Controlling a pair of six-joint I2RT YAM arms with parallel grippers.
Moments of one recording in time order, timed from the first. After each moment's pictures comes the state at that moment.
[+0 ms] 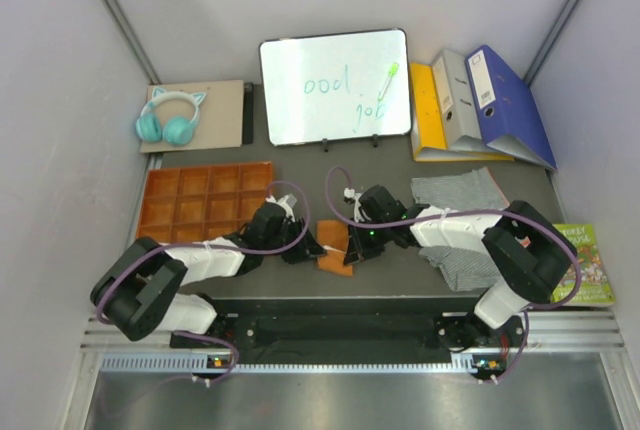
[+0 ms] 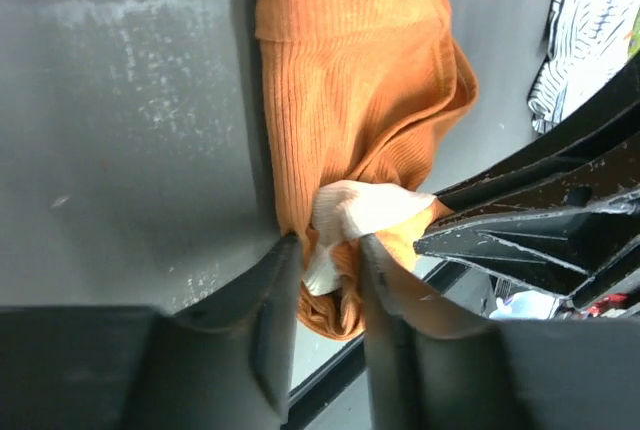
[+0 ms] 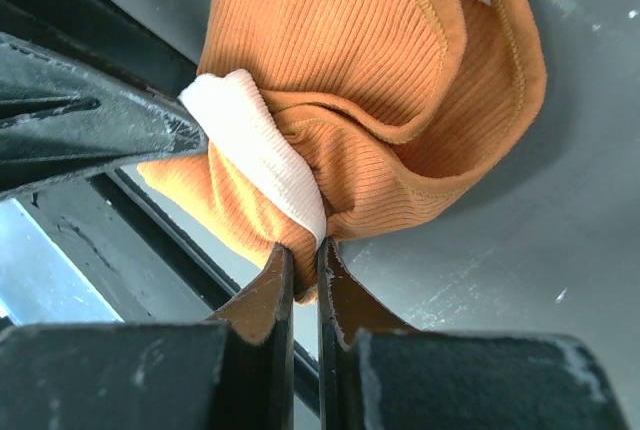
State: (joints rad) left arm -0.64 1.35 0.37 0.24 0.33 -0.95; right arm 0.81 1.59 0.75 -0.16 -0.36 0.53
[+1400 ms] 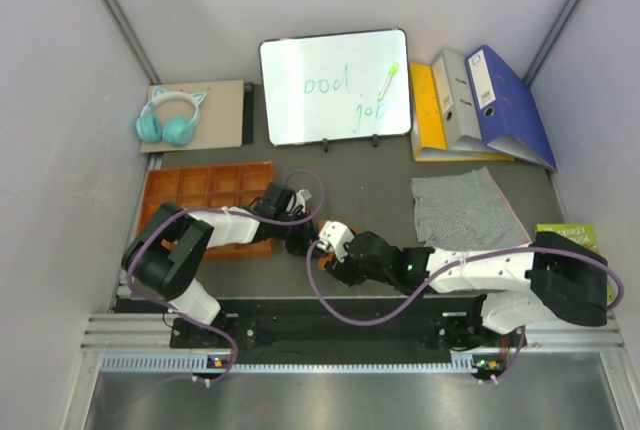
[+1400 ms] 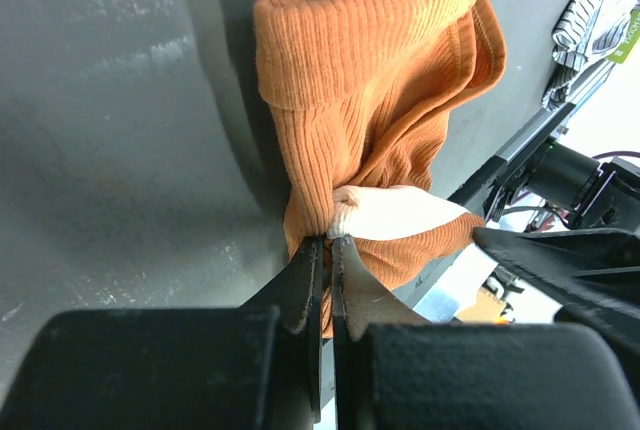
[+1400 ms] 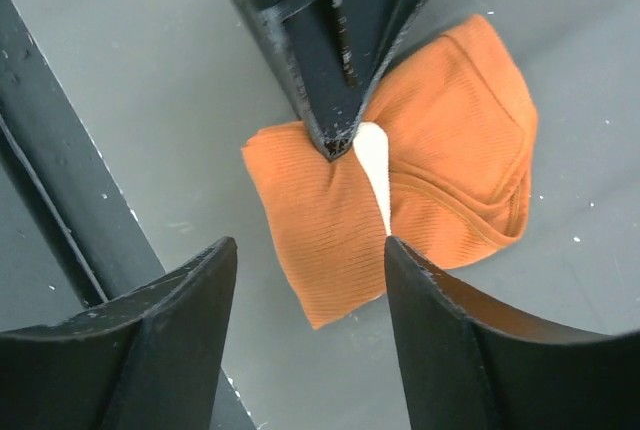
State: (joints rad) left arm -0.55 1.61 0.63 -0.03 0.62 -0.77; right arm 1.22 1.33 0.59 0.08 0.19 0.02
